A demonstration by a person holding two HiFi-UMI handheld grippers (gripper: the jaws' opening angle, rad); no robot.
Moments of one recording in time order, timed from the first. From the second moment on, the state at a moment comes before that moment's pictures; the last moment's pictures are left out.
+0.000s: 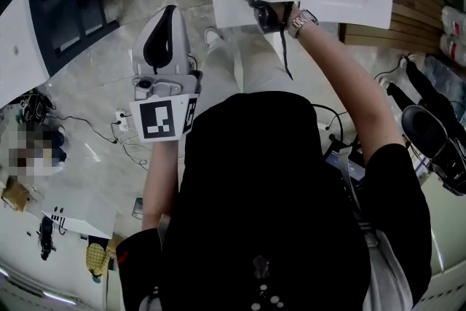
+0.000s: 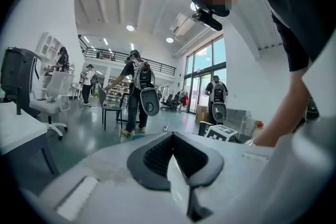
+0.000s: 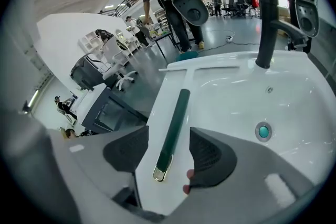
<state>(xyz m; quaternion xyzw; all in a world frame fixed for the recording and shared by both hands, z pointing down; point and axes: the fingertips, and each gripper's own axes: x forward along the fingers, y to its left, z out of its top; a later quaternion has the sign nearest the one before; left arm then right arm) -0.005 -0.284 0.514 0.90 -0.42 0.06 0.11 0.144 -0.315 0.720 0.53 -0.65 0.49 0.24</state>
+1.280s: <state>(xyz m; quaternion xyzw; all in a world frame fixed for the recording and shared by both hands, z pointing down) 0.020 -0.222 0.388 0.95 -0.30 -0.03 0.00 0.140 -0.218 0.425 0.67 -0.73 0.16 0.04</state>
